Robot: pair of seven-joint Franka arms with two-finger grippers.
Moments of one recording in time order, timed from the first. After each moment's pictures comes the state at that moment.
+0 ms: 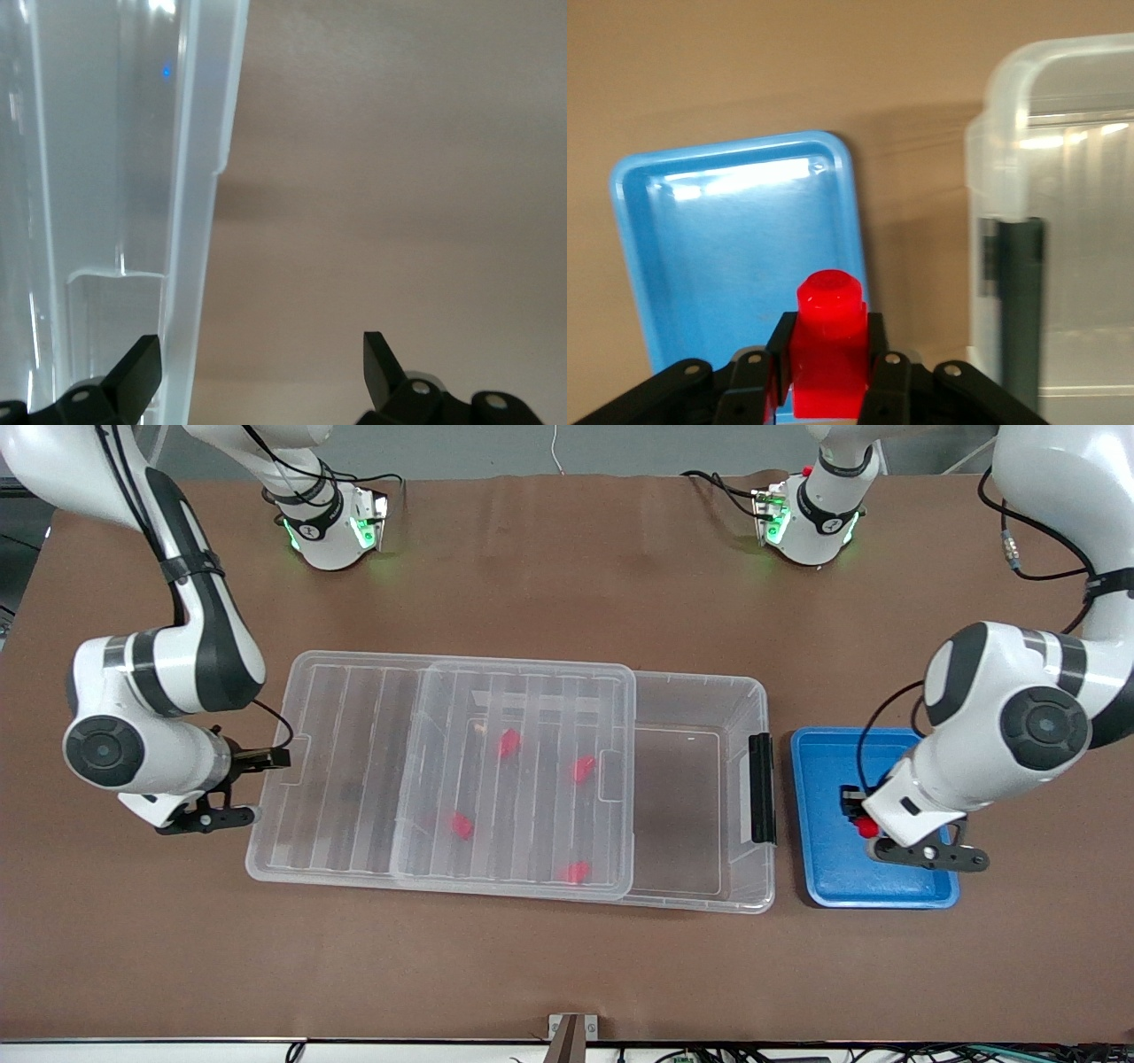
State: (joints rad) left arm 0.15 0.49 -0.47 -1.46 0.26 1.90 -0.22; right arm -0.10 0.40 0.20 -1.67 -0.22 1.78 0.02
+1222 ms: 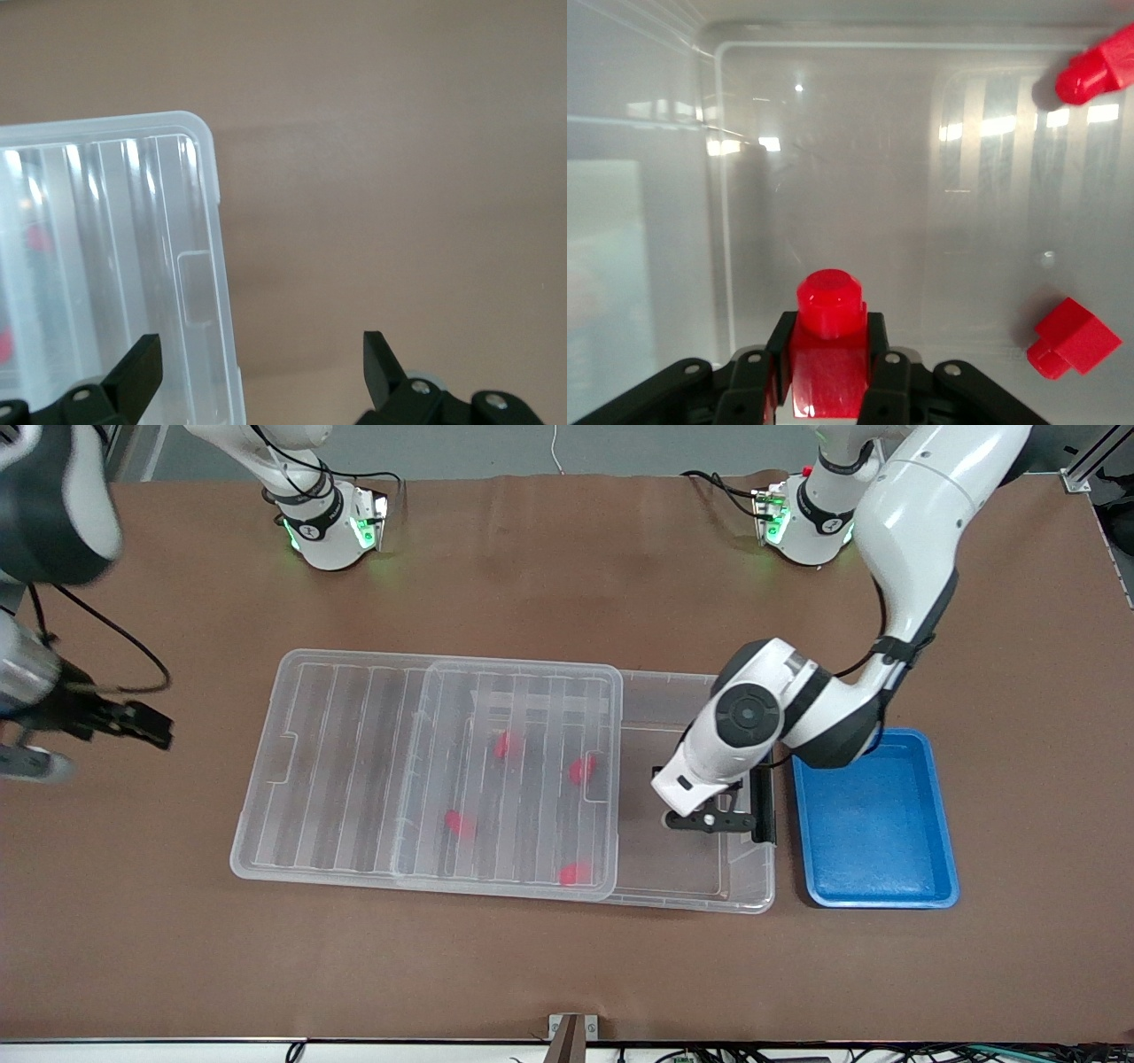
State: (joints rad) left arm -0.07 0.71 -0.60 -1.56 0.45 2.12 -0.72; right arm -0.10 0.09 0.07 -1.50 -0.05 1.61 0.15
